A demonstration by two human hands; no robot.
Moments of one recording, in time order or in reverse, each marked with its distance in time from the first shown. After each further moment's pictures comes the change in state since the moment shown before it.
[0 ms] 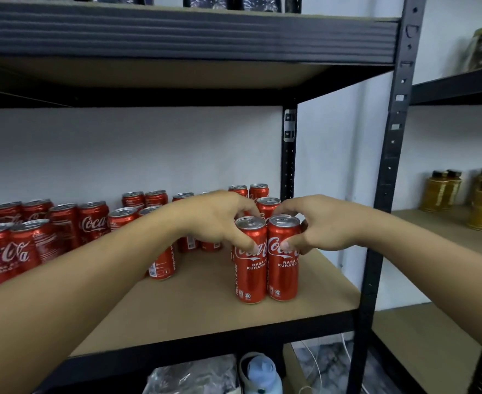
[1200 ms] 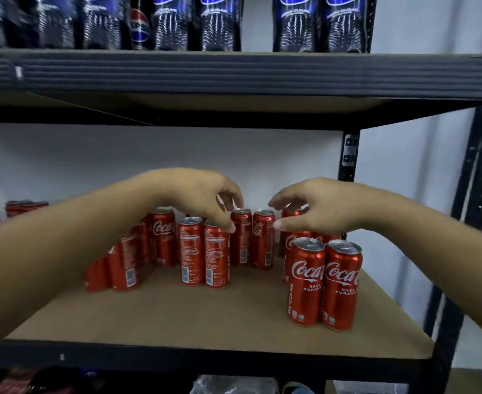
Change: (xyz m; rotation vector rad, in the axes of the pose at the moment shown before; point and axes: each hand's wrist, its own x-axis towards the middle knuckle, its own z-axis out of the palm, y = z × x) left_hand -0.087 -0.052 -0.087 0.212 0.055 -0.219; right_hand 0.044 -0.103 -0.014 -0.386 0.088 -0.301
